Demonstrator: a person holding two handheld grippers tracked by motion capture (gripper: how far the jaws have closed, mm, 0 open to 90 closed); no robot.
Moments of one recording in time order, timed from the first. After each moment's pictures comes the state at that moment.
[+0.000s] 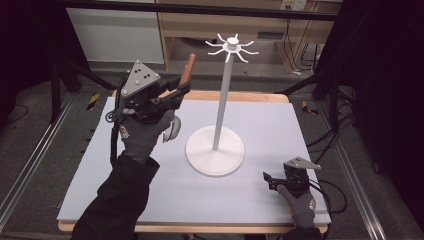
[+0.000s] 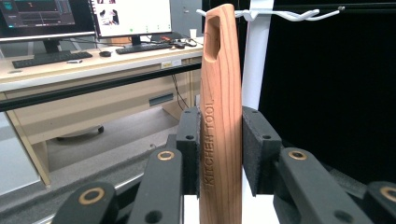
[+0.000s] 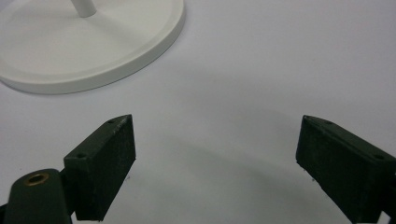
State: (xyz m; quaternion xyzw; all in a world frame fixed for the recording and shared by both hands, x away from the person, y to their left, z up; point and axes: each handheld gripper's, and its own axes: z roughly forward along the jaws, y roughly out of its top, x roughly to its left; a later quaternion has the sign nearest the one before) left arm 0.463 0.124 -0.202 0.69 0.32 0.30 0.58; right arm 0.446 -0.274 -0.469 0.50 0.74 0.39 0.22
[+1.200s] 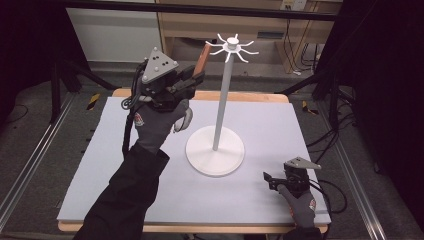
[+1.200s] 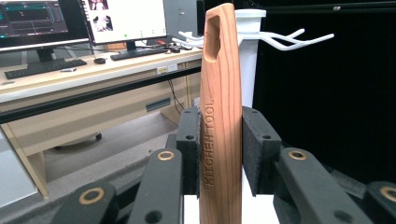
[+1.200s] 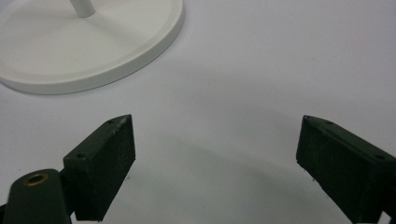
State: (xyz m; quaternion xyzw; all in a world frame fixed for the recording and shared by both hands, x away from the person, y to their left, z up) left arm 0.477 0.097 -0.187 0.69 0.30 0.31 0.57; right arm 0.446 -0.274 -0.469 0.50 0.74 0.39 0.22
